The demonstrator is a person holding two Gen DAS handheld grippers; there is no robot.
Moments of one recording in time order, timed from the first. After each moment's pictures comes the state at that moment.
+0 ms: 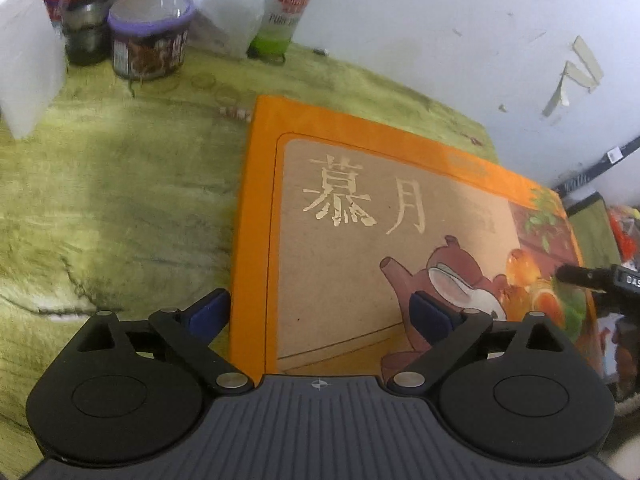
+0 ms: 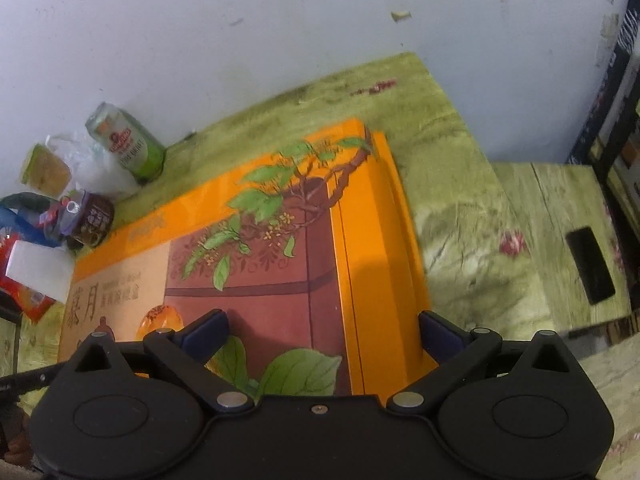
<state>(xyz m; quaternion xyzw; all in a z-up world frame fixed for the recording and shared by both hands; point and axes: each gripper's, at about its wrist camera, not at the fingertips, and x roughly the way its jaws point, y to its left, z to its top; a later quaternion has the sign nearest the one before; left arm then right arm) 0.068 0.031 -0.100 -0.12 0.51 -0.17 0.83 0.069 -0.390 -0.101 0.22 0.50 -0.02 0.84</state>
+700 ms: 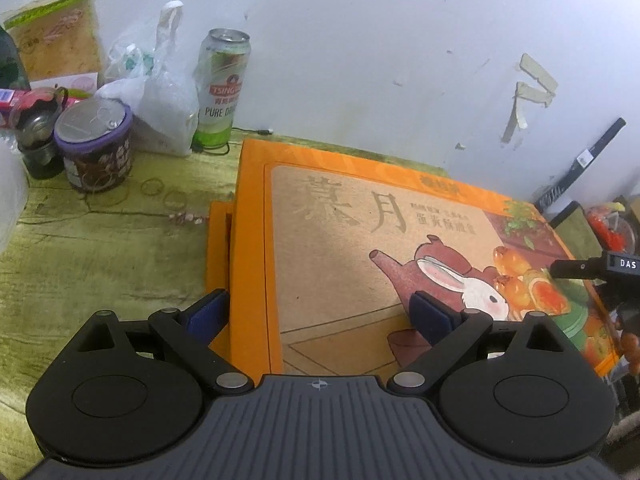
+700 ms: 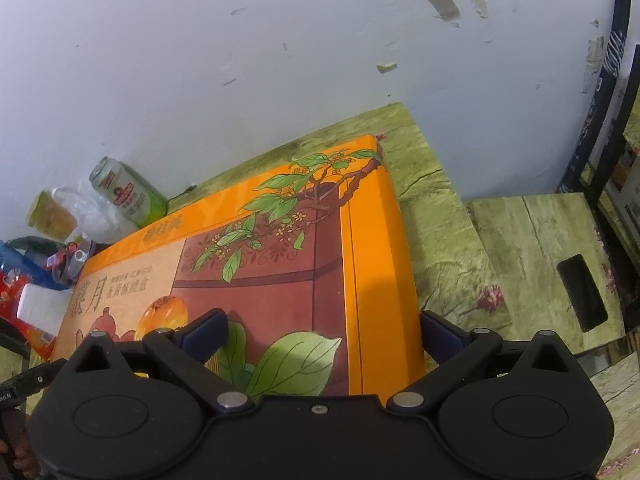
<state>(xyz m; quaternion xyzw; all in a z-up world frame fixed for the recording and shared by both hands) 0.091 -0.006 -0.062 -0.08 0.43 -0.21 0.87 0.083 -0.425 -0.070 0.23 0.46 -0.03 0.86</state>
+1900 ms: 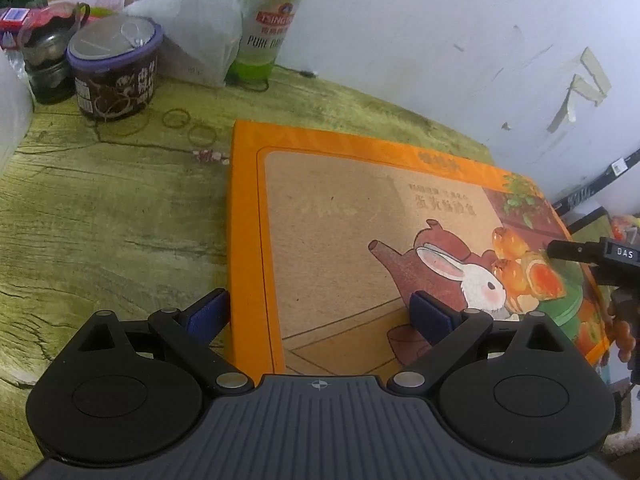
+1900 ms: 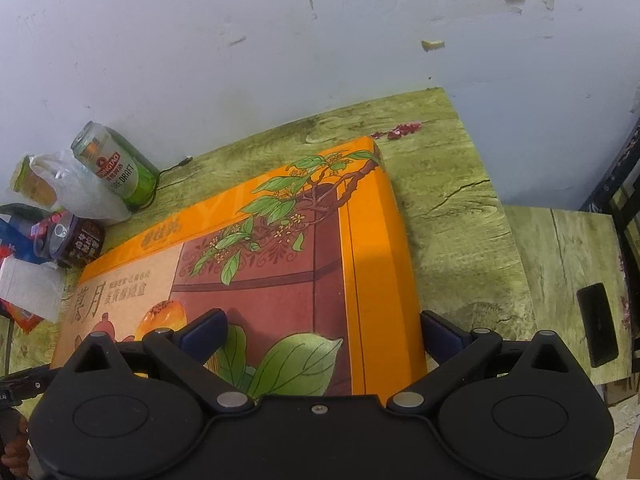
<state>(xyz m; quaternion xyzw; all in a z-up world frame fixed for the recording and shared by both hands) 0.122 0.008 -0.106 -0.12 0.51 -0.17 0.83 0.148 -0.414 -0.105 0.20 0.50 0.01 0.84</state>
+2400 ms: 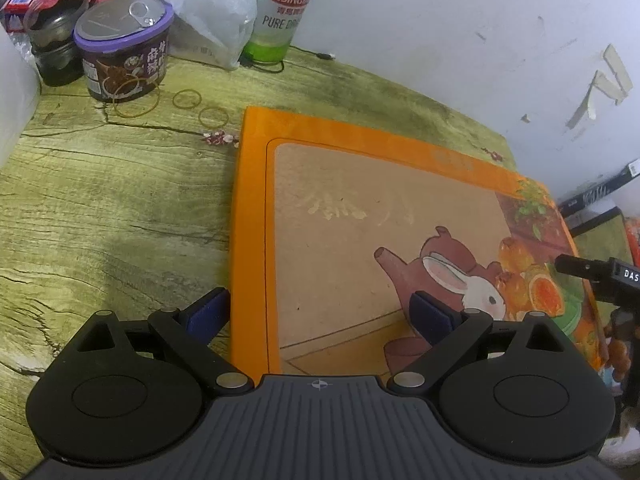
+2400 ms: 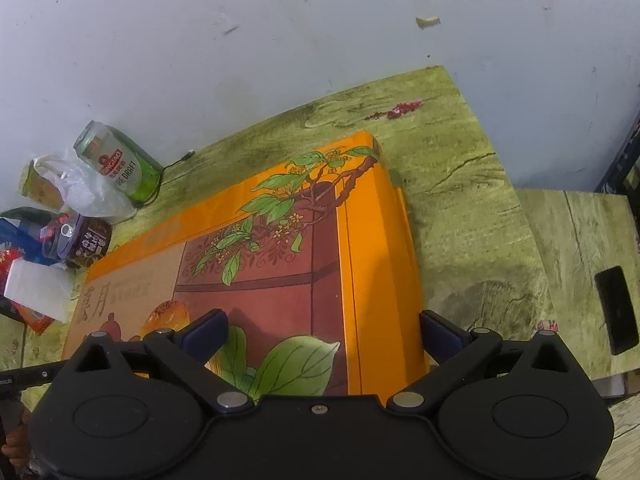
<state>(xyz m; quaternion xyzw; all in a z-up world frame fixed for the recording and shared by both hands) 0.131 0.002 -0.109 -0.12 0.54 -0.15 0.82 0.141 -0.421 -0.124 0.23 0.49 0.02 0.84</state>
